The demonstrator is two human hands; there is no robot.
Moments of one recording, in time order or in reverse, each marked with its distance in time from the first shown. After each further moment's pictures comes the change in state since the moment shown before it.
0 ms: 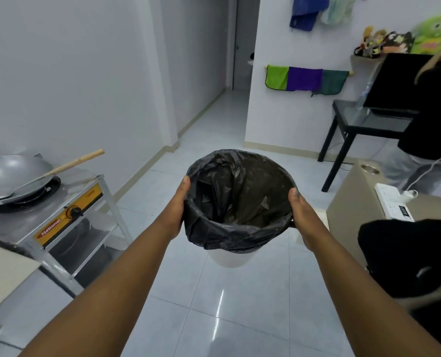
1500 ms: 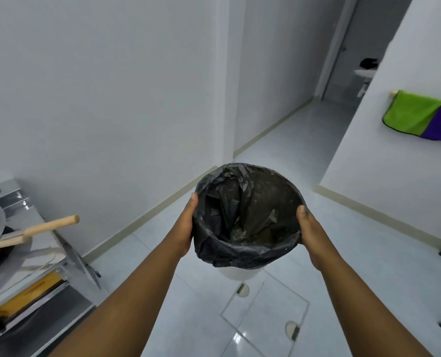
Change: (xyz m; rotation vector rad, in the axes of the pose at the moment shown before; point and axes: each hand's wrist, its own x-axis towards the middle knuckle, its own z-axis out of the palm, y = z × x) left_hand 0.634 0.072 -0.184 -0.176 0.394 0.003; right_hand 0.750 -0.100 0.148 -0.087 -0.351 -0.017
